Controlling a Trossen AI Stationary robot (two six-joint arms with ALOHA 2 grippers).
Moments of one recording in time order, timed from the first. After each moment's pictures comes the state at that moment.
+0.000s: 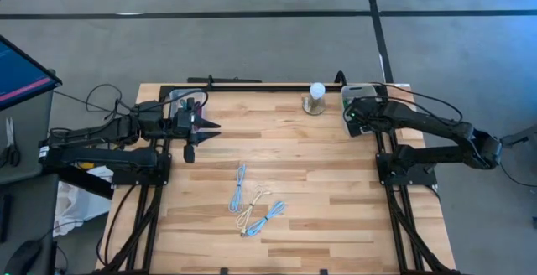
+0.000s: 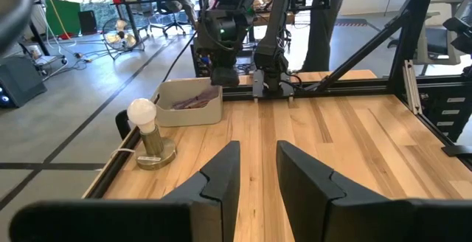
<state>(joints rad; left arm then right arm) 0.14 0.66 0.69 -0.20 0.06 0.15 -0.57 1.04 0.66 -1.03 0.55 0.65</state>
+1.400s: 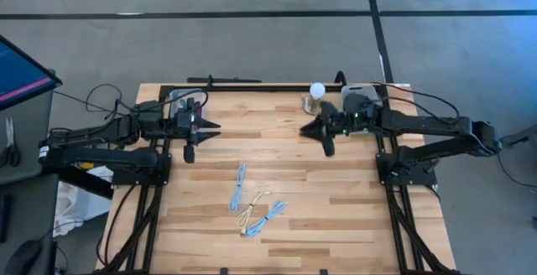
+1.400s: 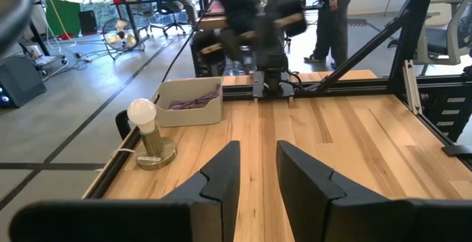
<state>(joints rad) 0.14 0.66 0.69 -0.20 0.06 0.15 -0.23 1.08 0.75 0.00 -0.27 0.22</state>
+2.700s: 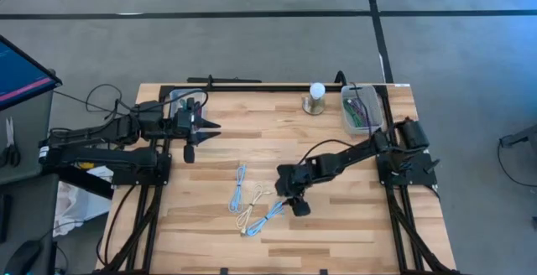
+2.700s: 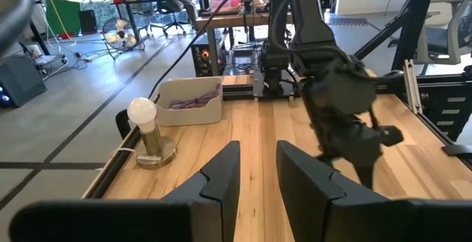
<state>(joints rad) 0.14 0.66 0.69 -0.20 0.06 0.15 0.20 1.86 1.01 -0.06 -0.22 -0.03</state>
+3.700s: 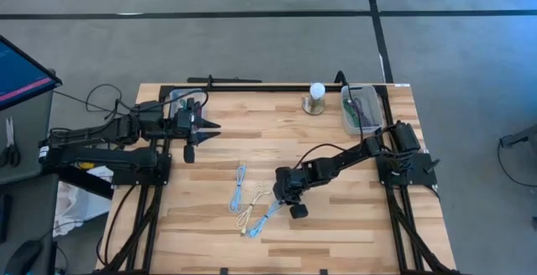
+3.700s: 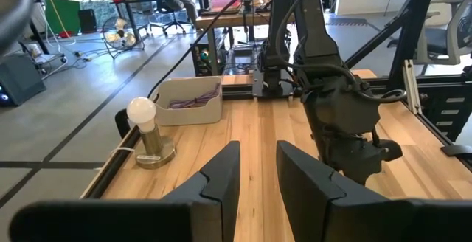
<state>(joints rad) 0.14 0.66 0.69 -0.20 0.06 0.15 0.23 1.99 1.04 -0.05 -0.18 -0.03</state>
